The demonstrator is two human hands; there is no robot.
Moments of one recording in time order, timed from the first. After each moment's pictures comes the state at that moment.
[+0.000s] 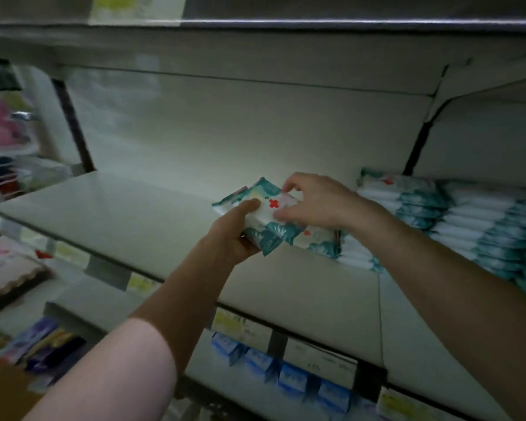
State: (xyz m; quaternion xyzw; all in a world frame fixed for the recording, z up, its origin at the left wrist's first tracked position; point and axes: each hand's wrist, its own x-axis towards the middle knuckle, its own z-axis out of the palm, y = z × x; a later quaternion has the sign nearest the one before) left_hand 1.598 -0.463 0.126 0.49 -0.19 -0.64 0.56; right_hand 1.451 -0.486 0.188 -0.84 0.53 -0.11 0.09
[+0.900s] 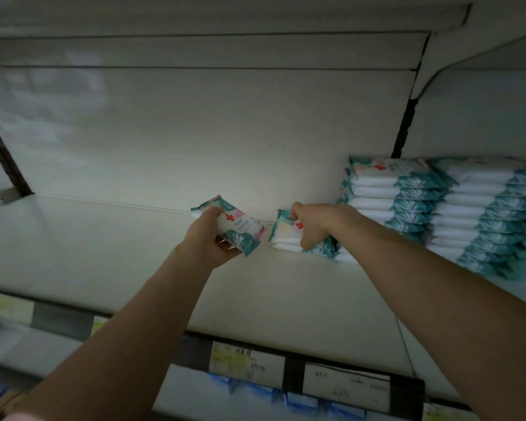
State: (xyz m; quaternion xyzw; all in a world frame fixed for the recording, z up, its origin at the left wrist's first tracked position) left_hand 1.632 -0.530 0.086 0.47 -0.17 -0.66 0.56; right_hand 1.443 -0.568 0.114 -0.77 0.61 0.15 0.06
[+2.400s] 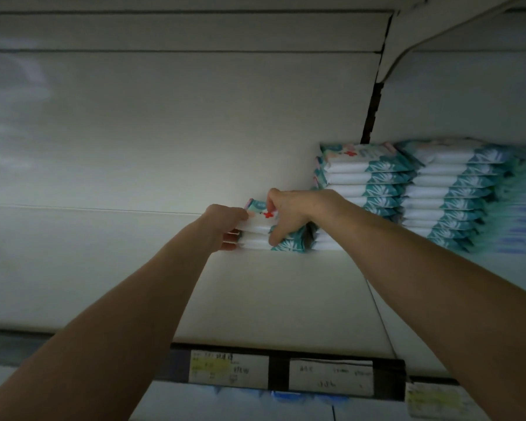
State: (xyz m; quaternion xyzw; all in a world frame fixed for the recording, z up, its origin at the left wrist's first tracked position) left_hand 1.586 -0.558 0.091 0.65 -0.45 -0.52 0.32; right_hand 1.438 -0.562 0.124 -0.76 0.63 0.10 0.11
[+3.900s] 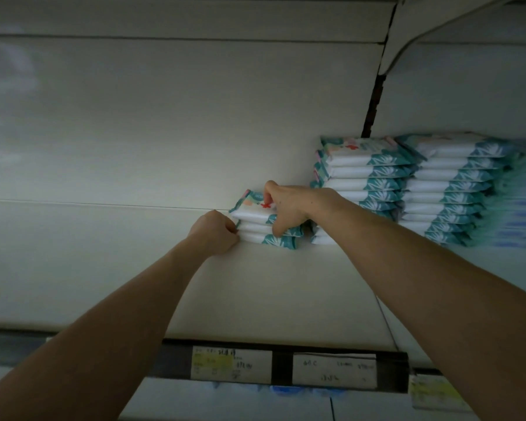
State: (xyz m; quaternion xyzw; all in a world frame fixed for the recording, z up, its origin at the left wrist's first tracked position) left_hand 1.610 -0.570 0.050 0.66 -0.71 -0.20 0.17; right_hand 1.441 -0.563 0.116 -0.78 0.62 0.07 0.10
